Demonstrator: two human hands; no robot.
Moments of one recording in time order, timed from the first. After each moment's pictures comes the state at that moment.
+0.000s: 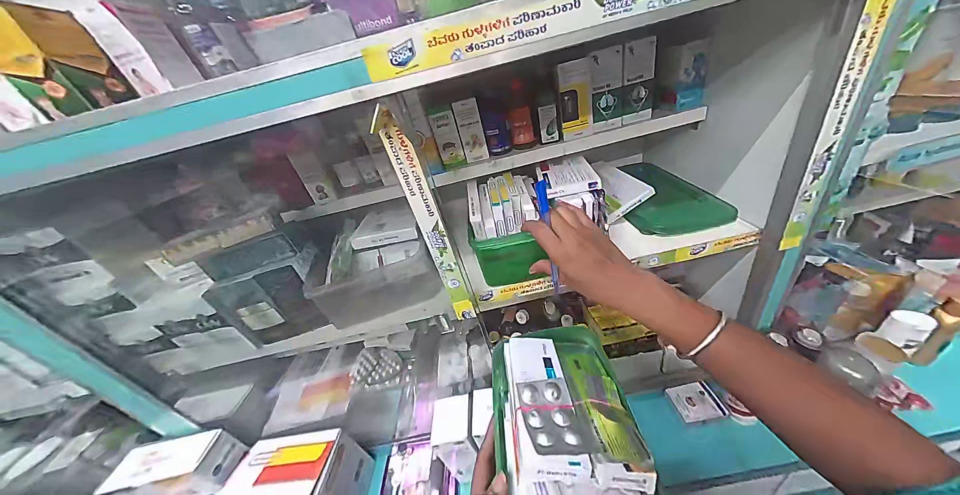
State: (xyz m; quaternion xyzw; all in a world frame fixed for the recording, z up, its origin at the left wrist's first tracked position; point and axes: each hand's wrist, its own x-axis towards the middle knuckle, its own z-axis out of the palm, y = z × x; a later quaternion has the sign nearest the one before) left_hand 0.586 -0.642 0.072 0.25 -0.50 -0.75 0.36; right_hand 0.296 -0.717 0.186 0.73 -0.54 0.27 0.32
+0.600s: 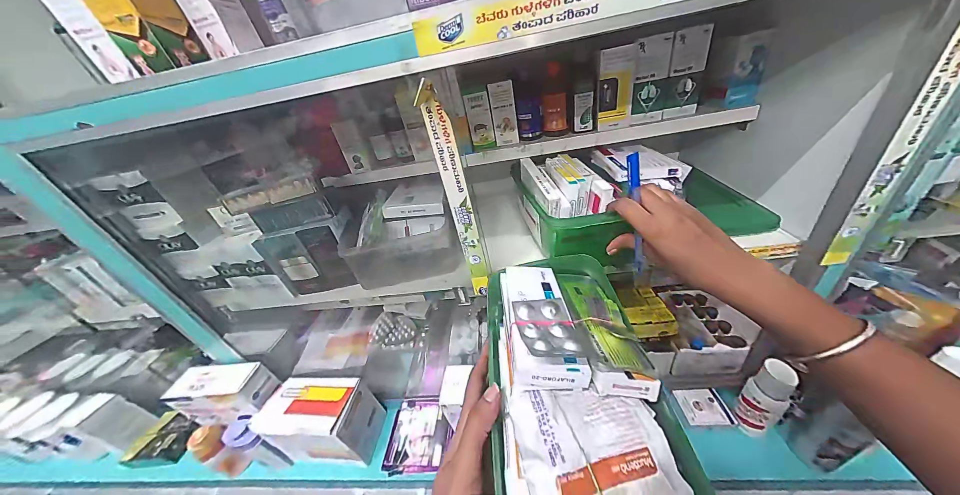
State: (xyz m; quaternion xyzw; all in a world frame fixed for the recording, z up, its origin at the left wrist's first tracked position) left_hand 0.572 -0.641 0.143 0.27 -0.46 -0.73 0.41; right_hand 0.238 -0.672 0.205 0.74 -0.55 0.23 0.32
